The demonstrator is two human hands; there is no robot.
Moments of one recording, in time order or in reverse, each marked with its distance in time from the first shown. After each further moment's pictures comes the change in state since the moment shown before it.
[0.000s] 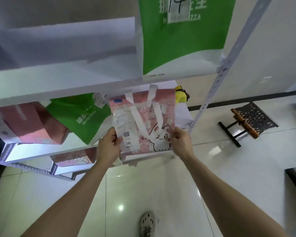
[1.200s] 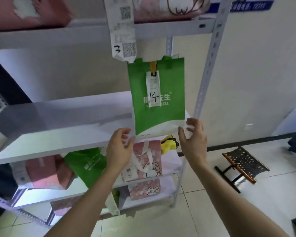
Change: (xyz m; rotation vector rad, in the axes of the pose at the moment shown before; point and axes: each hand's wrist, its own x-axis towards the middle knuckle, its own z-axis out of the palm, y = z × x) left_hand 0.008 0.217 -0.049 -0.045 0.240 0.390; right_hand 0.006 -0.168 -0.156 0.031 0.498 -0.495
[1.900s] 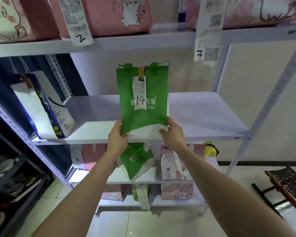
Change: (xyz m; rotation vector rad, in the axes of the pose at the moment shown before) left_hand 0.036 -0.090 -0.182 -0.060 0.052 -0.270; right_hand -0.040 -0.150 0.185 0.061 -0.618 0.078
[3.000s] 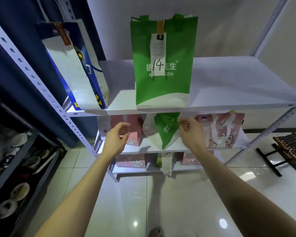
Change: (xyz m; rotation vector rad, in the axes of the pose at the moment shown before) left_hand -0.018 -0.193 -0.165 0.116 -0.245 0.044; right_hand -0.085 -0.008 0.168 -0.140 0.154 0.130
